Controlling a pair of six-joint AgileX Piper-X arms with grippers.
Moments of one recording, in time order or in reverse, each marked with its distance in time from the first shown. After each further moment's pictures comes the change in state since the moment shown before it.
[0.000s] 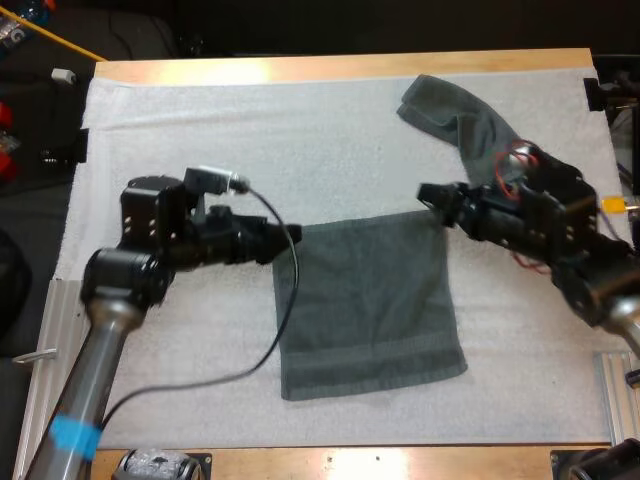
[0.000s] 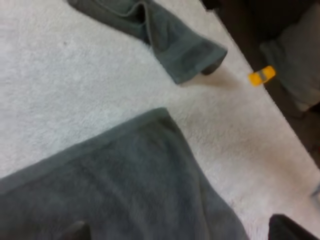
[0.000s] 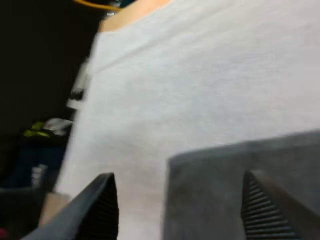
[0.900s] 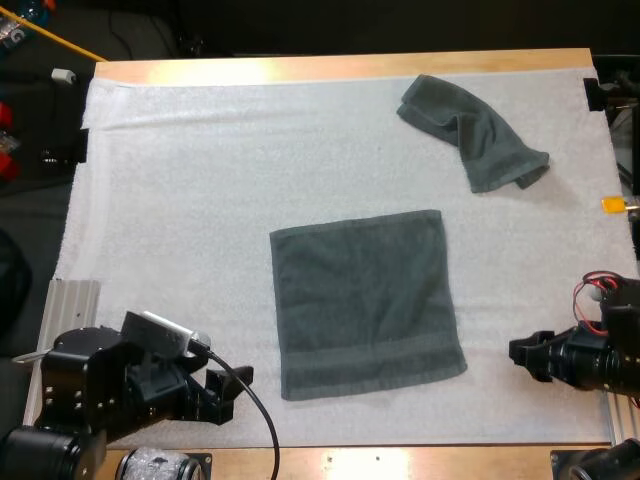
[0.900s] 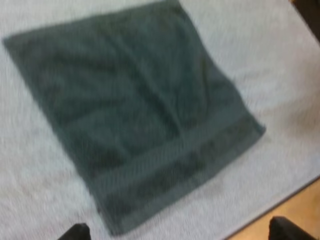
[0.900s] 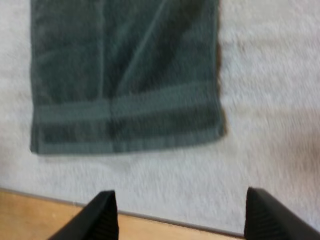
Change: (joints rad) left arm 0.000 -0.579 0.029 0.702 -0.173 0.100; right arm -0.001 -0.426 0.002 0.925 0.064 -0.191
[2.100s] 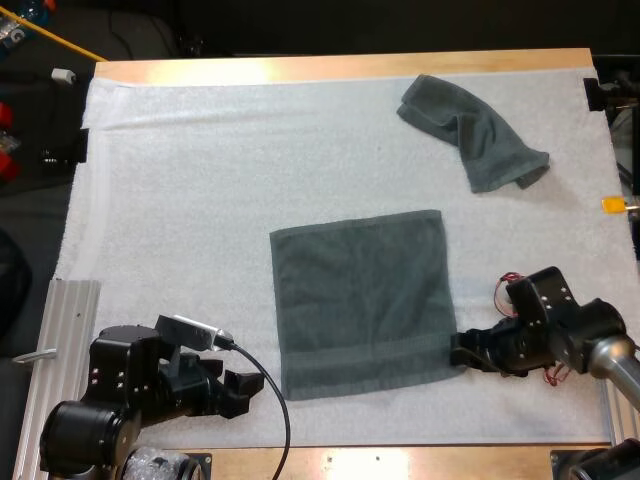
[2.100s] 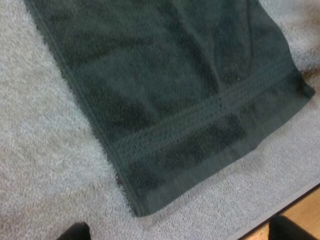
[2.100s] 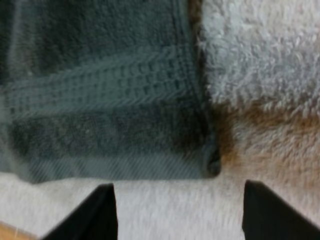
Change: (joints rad) left arm 0.000 0.002 0.258 -0.163 -0.004 0.000; right arm 0.000 0.475 0.380 -0.571 -0.191 0.044
